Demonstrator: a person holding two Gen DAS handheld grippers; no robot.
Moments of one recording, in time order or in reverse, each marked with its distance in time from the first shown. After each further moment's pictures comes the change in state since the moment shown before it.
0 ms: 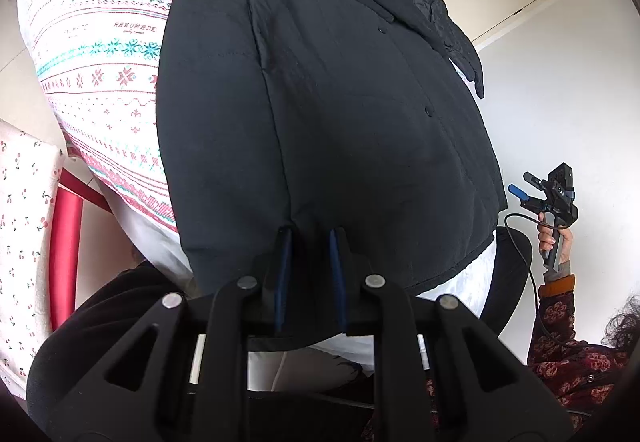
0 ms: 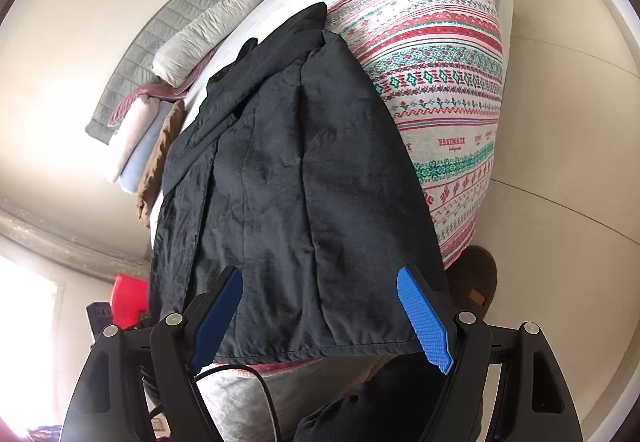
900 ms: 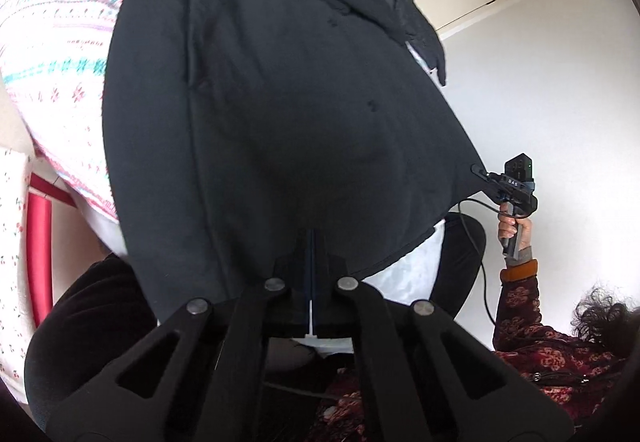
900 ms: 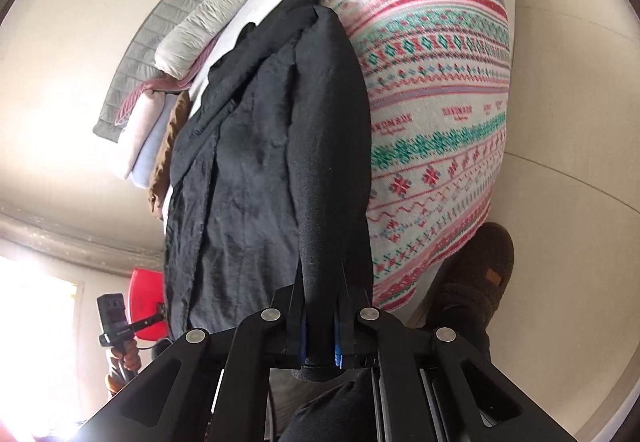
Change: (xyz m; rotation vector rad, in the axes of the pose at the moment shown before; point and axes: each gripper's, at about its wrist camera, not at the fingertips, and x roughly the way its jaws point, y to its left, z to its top) left arm -0.029 -0.041 0.014 0.029 0.039 -0.158; right arm 0.001 0.010 -0.003 0.016 0.034 0.109
